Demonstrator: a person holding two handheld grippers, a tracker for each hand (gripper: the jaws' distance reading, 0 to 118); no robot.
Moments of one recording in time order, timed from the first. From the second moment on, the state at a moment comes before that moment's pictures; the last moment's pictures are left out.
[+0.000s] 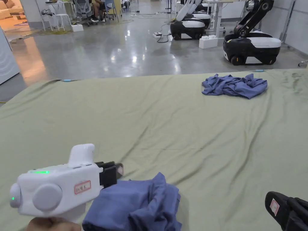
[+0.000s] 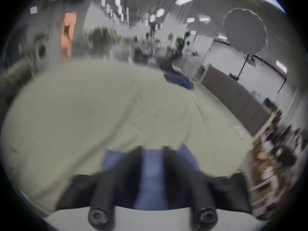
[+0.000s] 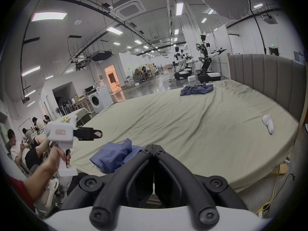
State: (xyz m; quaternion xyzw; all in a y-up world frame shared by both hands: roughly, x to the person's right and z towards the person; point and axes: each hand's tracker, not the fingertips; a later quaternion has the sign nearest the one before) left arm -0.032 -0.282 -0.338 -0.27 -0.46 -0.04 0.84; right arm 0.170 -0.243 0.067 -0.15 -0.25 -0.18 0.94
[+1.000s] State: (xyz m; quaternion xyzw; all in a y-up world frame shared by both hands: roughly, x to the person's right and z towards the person) left arm -0.037 -0.284 -0.303 -0.37 -0.60 0.13 0.69; right arm 0.165 -0.248 -0.027 -0.16 -0.17 -0.16 0.96
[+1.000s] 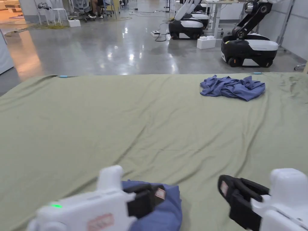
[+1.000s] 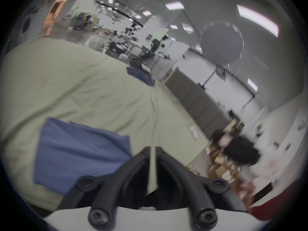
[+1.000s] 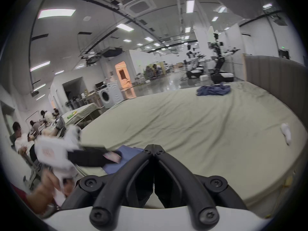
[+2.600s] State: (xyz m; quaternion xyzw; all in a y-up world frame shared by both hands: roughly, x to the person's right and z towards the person) left arm -0.392 -0.299 -0.756 -0.63 -0.19 -0.05 0.75; right arm 0.106 -0.339 -0.150 -0.27 -0.06 -0.16 0.95
